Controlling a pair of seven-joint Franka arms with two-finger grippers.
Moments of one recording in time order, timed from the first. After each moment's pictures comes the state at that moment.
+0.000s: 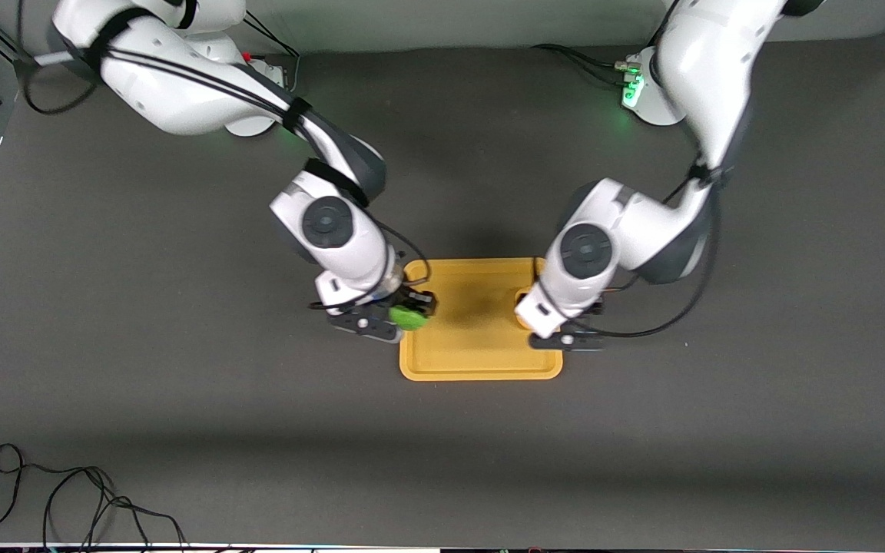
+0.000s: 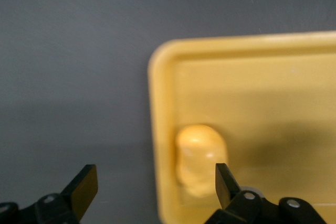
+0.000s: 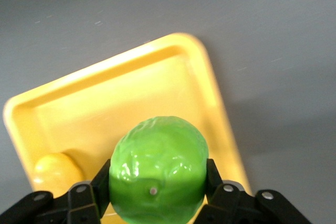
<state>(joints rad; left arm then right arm) -0.37 0.49 -0.13 -1.64 0.11 2.09 -0.50 0.12 0.77 0.68 -1.51 -0.43 2.29 1.22</state>
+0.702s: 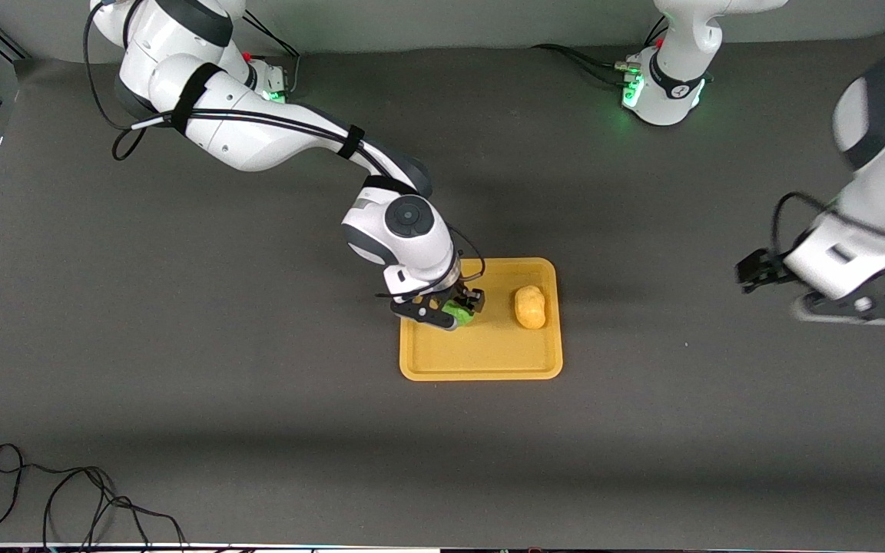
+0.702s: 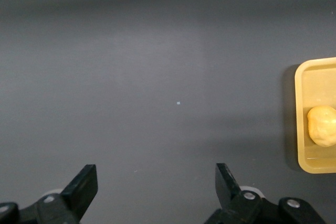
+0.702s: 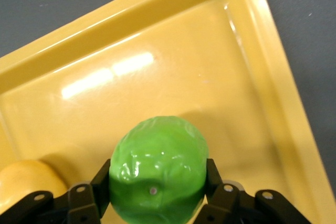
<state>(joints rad) 0.03 0.09 -0.12 -1.65 0.12 1.79 -0.04 0.23 0.95 0.67 -1.44 -0.69 2.32 1.45</state>
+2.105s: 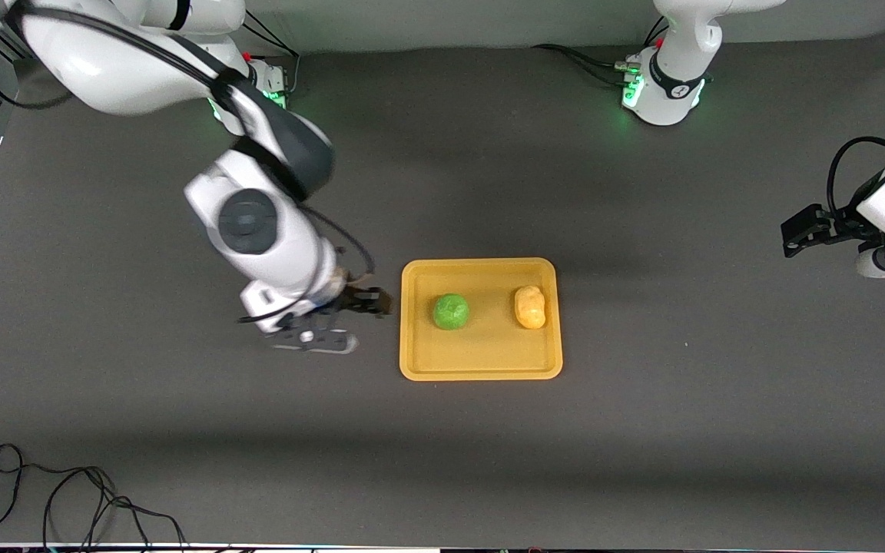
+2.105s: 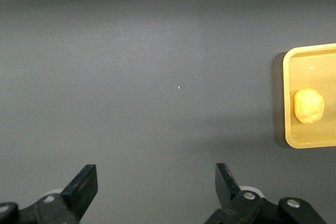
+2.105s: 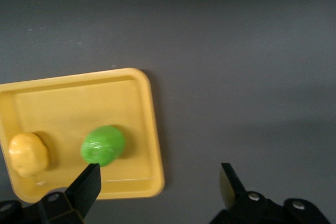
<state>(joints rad) 0.06 0.06 -0.12 -1.59 0.06 1.67 0.01 -0.07 0.59 0.70 -1.34 -0.32 1.81 0.72</state>
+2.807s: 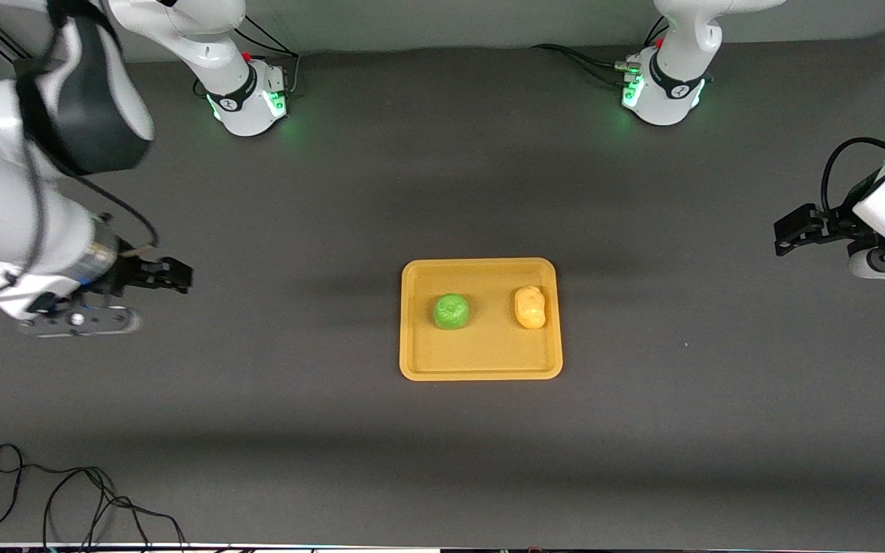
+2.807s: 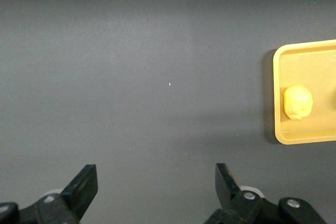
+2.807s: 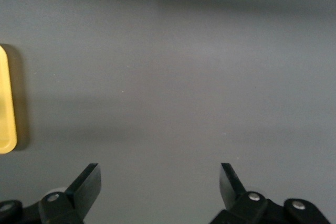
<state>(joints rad) 0.06 0.07 -0.12 -1.59 0.03 1.66 0.01 -0.01 0.21 0.14 -1.50 -0.08 1.63 0.11</state>
